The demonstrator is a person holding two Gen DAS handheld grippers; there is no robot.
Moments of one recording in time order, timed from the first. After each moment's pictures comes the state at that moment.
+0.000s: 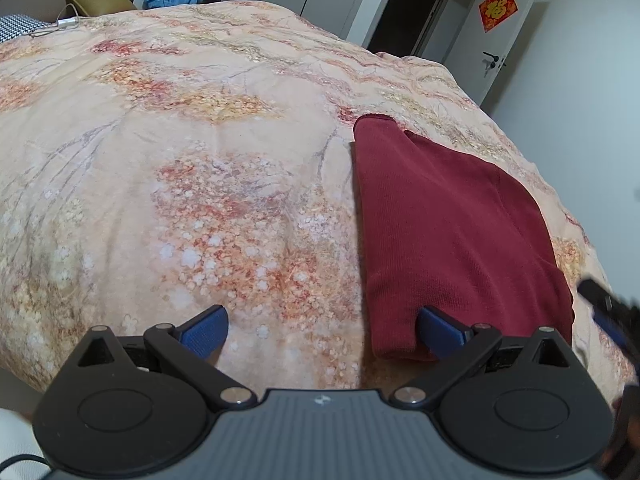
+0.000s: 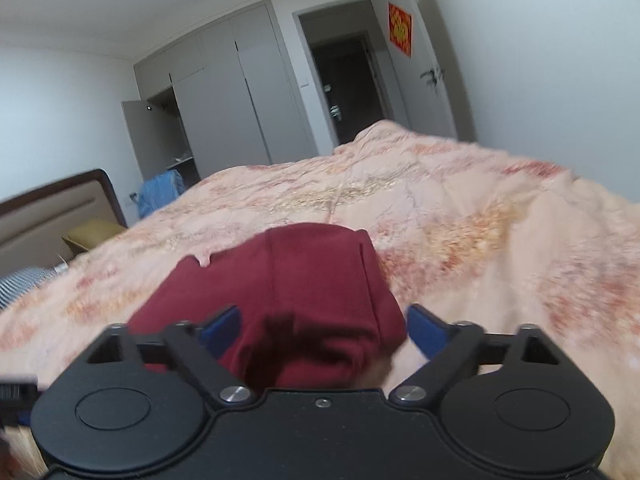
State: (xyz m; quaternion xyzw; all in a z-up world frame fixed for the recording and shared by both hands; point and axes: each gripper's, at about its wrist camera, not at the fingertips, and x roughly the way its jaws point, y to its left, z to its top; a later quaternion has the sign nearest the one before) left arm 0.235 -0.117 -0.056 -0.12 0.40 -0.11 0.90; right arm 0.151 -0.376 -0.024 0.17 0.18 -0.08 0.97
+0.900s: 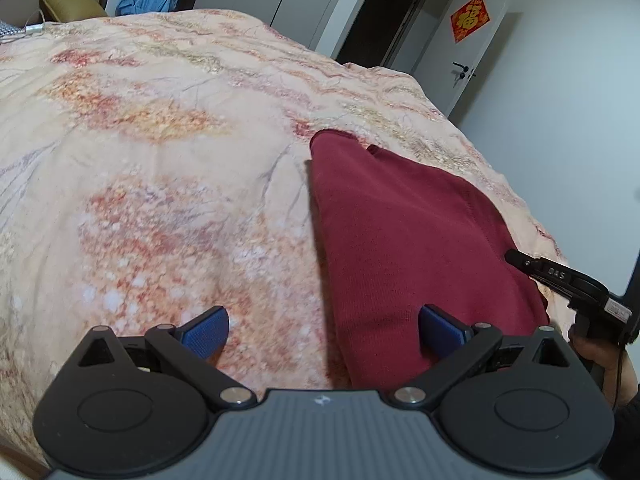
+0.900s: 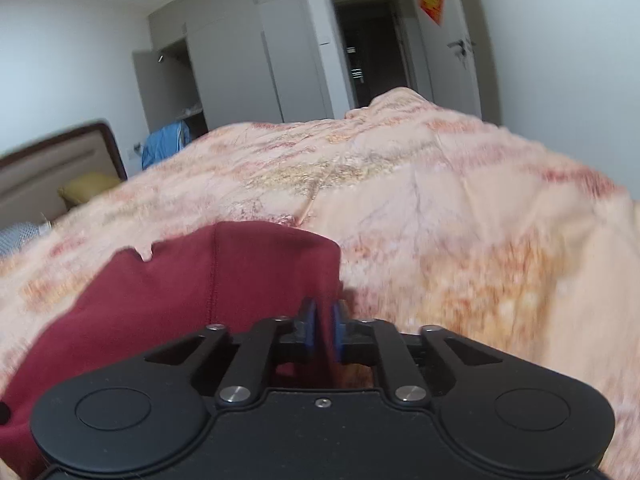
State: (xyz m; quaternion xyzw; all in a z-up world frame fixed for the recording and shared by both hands) left arm 0.259 -0.138 -0.056 -0.14 0.37 -0.16 0.90; right arm 0.251 -0.445 -0.039 0.14 0.23 -0.05 0.96
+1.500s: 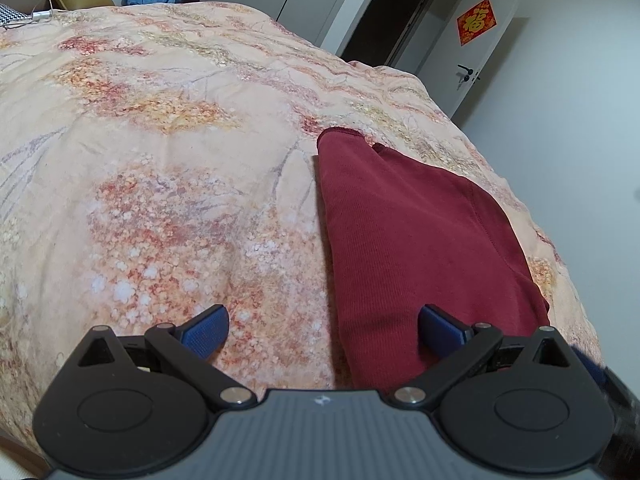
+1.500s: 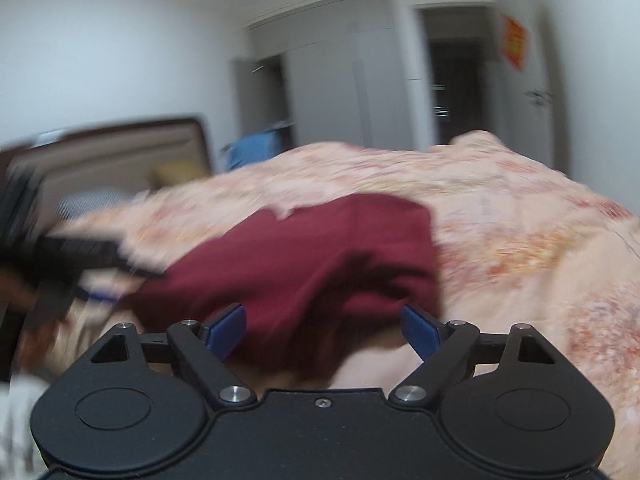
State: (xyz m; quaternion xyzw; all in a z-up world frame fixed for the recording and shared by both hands) left arm 0.258 -0.129 -0.058 -0.16 0.38 -0.16 0.90; right arm 0.113 -0.370 -0.038 0.04 0.19 0.08 0.98
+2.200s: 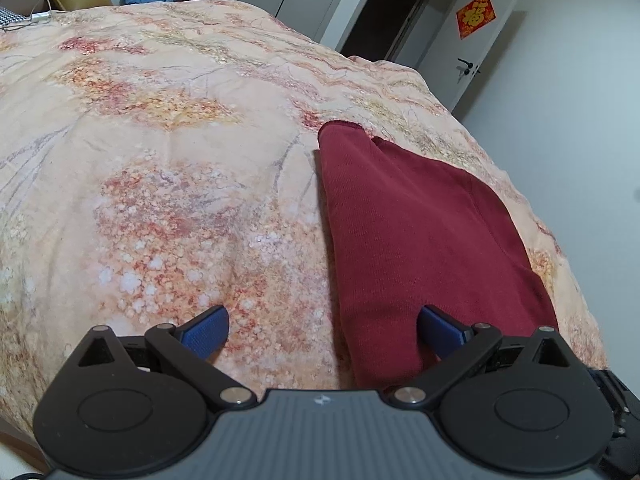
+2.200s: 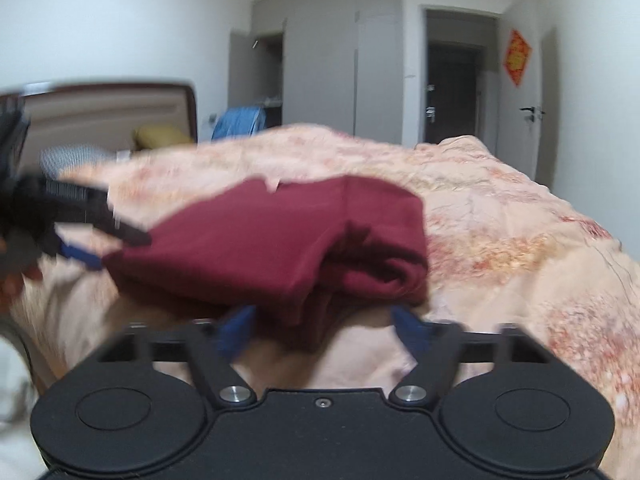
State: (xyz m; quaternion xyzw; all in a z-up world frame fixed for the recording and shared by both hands) left arm 0.251 -0.131 -0.055 -0.15 0.38 -0.16 0.90; right arm 0.106 -0.365 -0.039 0.00 0.20 0.03 0.98
